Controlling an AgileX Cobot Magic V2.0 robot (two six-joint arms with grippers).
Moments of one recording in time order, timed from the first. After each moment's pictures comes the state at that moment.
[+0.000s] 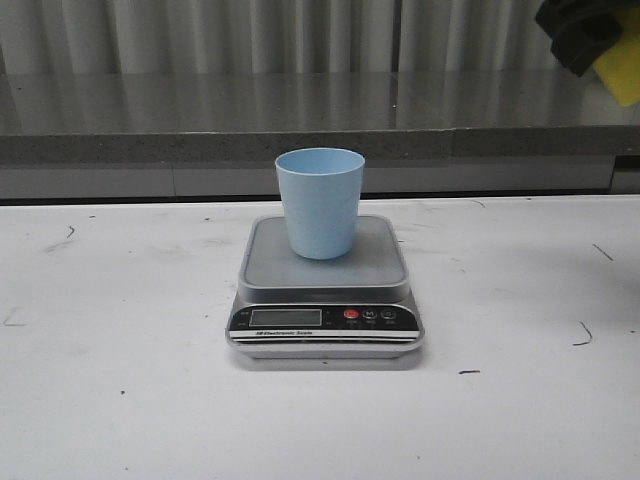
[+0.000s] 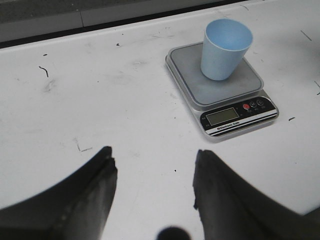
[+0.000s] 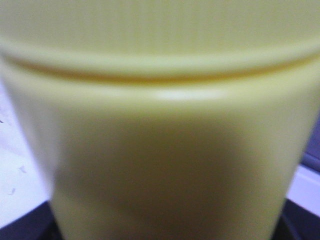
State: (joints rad) left arm -0.44 0.62 -0.72 0.02 0.75 -0.09; right arm 0.24 1.46 -1.13 -0.64 0.42 0.32
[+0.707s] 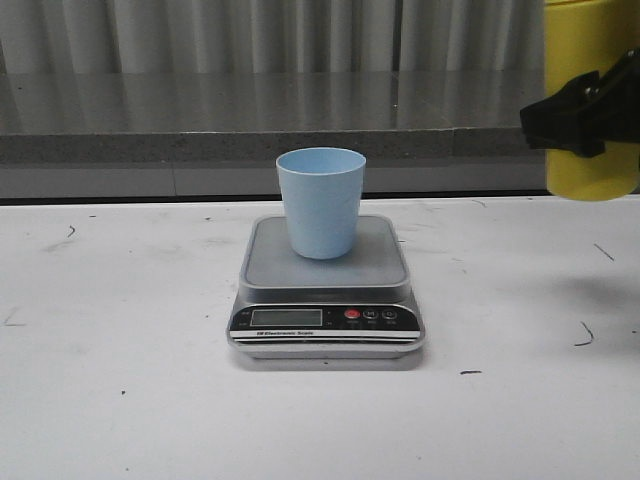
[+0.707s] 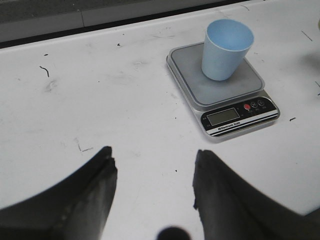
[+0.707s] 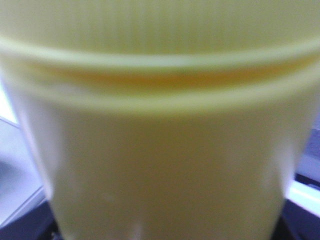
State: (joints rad) left arm -0.44 0.62 -0.72 0.02 0.75 -0.09; right arm -0.02 1.57 -0.61 -0.54 -0.78 0.23
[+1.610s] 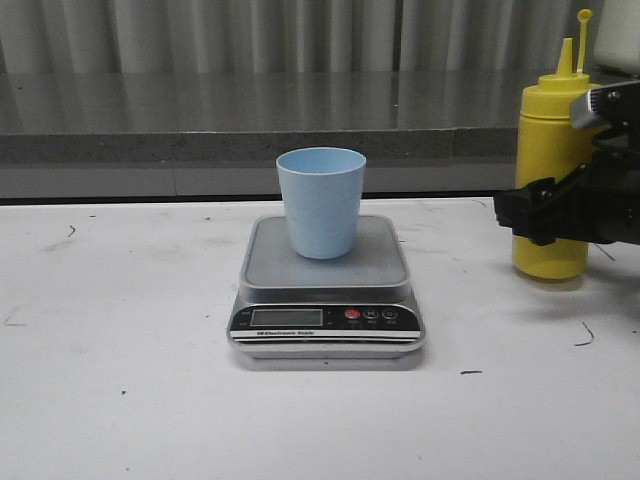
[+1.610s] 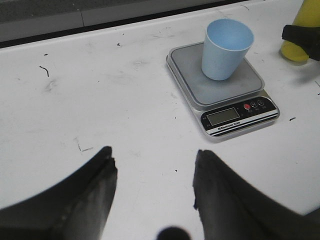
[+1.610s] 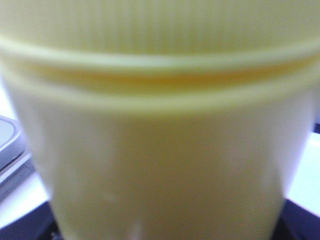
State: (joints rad) left arm -0.44 0.62 -0.72 0.02 0.75 -0.09; right arm -0.02 1.98 -0.67 -0.37 -1.09 0.10
